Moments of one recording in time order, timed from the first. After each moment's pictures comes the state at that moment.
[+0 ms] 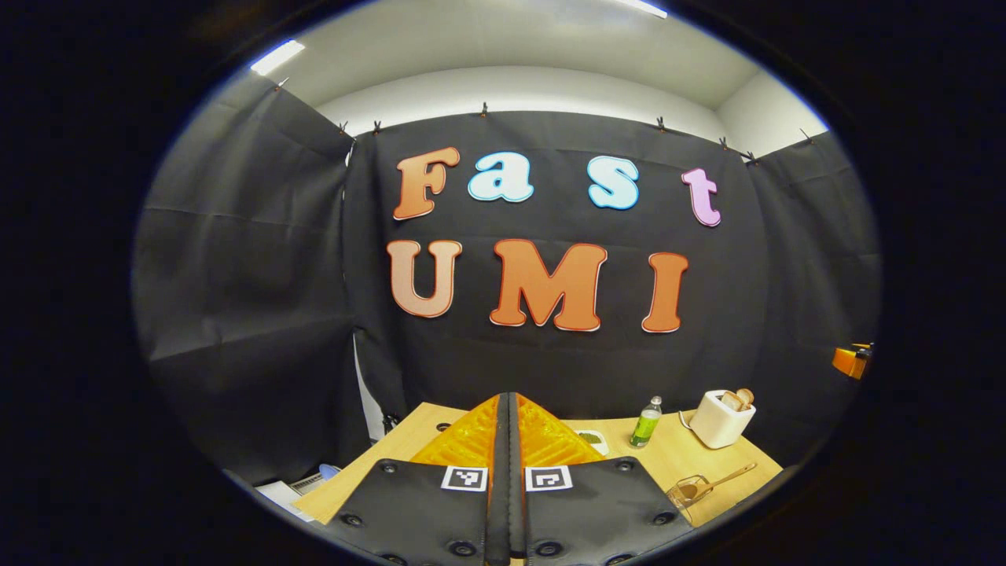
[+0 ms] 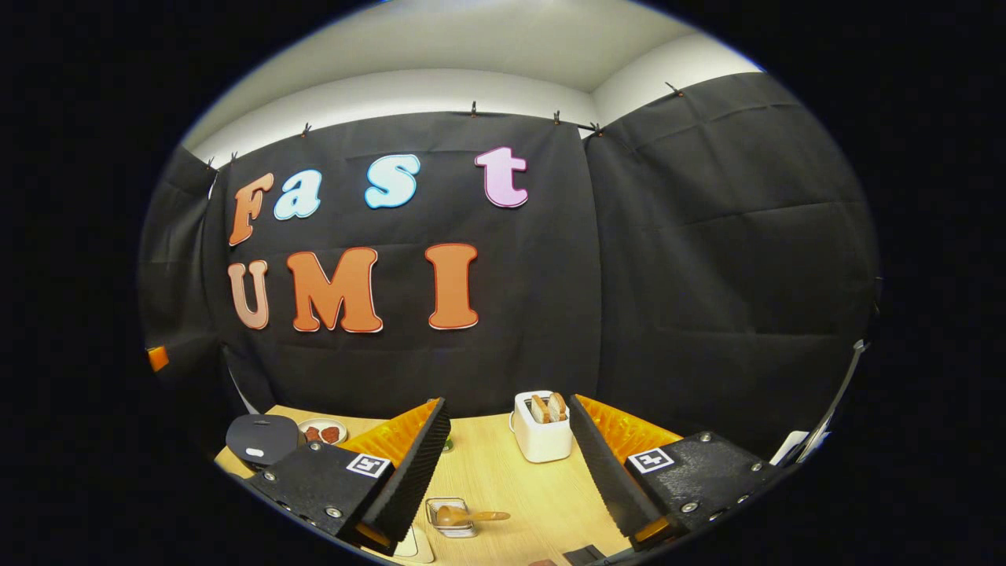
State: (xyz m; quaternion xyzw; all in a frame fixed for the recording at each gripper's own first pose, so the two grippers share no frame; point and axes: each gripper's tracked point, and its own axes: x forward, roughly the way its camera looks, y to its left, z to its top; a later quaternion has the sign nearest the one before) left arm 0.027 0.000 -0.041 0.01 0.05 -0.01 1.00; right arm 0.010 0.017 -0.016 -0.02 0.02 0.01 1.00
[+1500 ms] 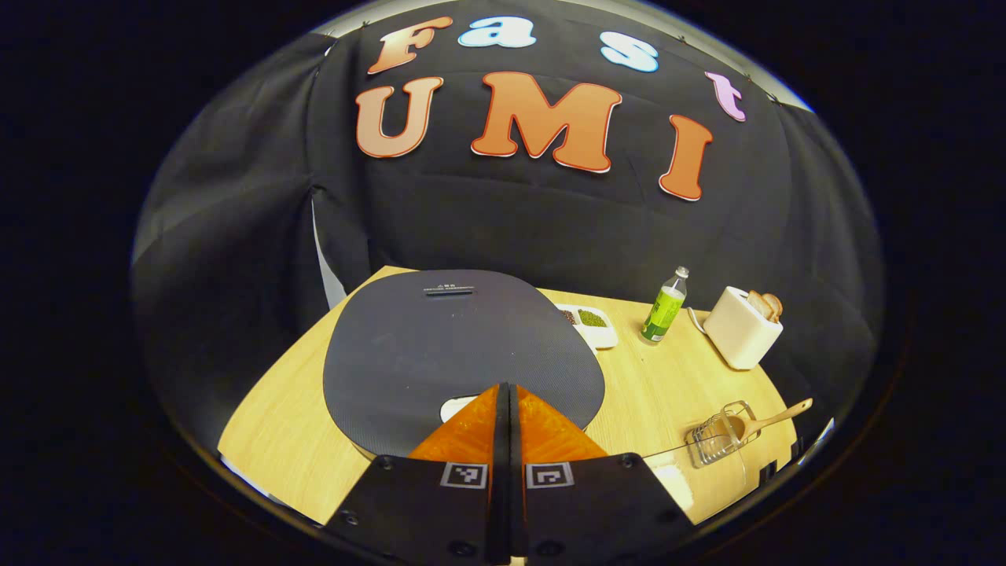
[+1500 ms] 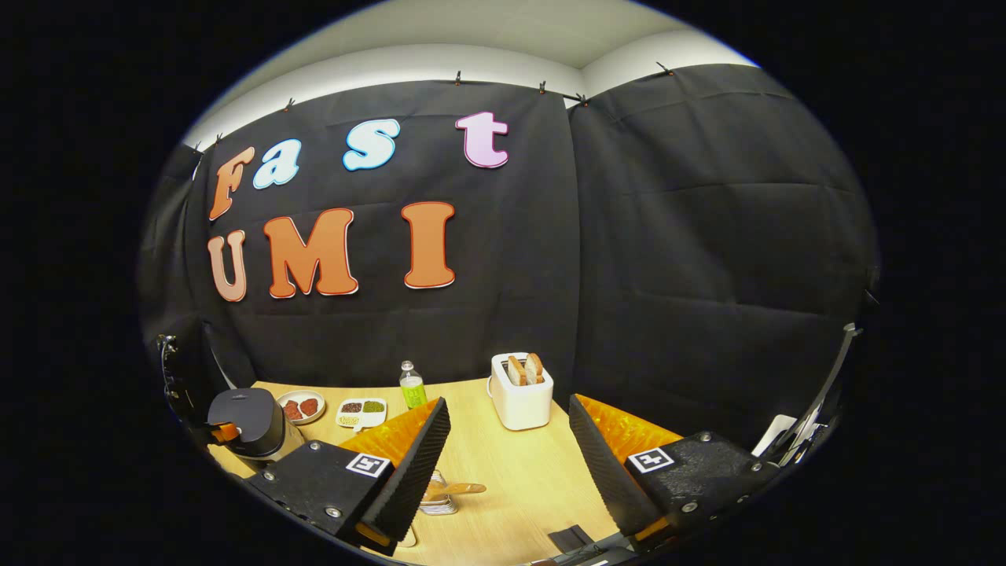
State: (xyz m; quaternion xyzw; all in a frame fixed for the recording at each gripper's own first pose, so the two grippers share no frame) left arm 0.081 -0.015 -0.287 -0.04 0.28 -0.03 0.96; right arm 0.002 -0.002 -0.071 -0.02 0.09 -0.02 1.00
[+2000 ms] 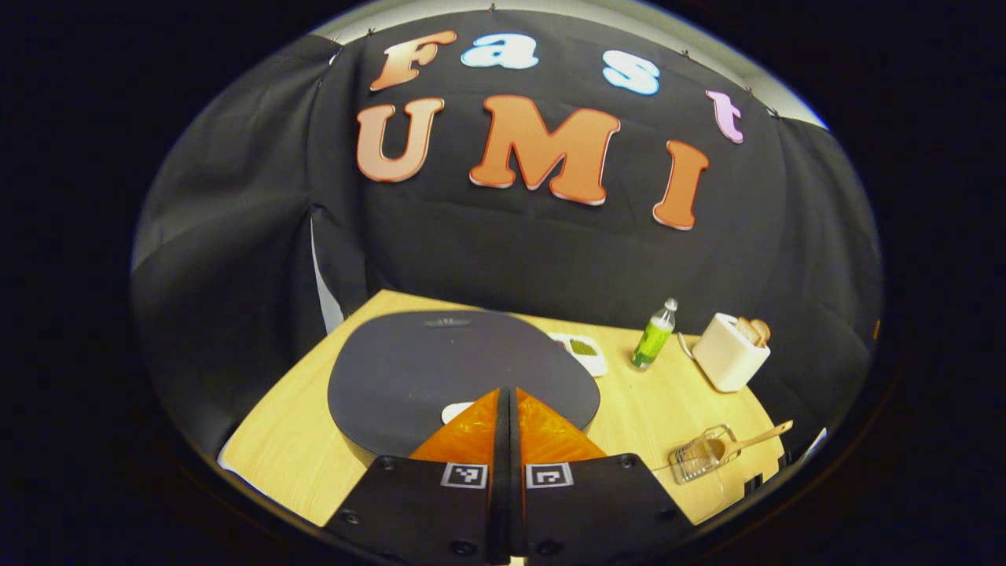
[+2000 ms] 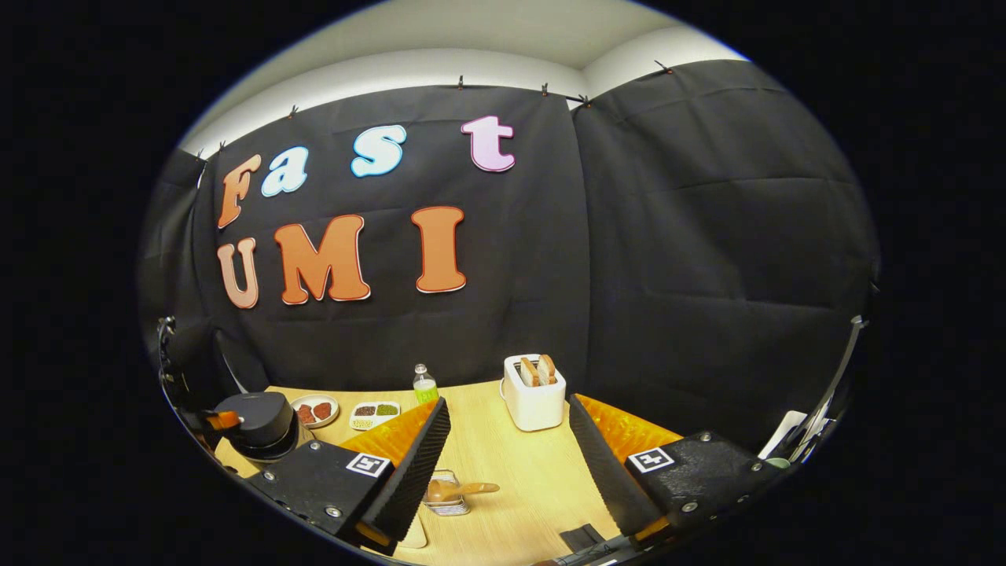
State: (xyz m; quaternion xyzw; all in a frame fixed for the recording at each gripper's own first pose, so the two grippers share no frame) left arm 0.102 -0.011 -0.209 -0.03 0.21 -0.03 0.98; right arm -0.005 0.000 -0.065 -0.01 0.07 -0.01 1.00
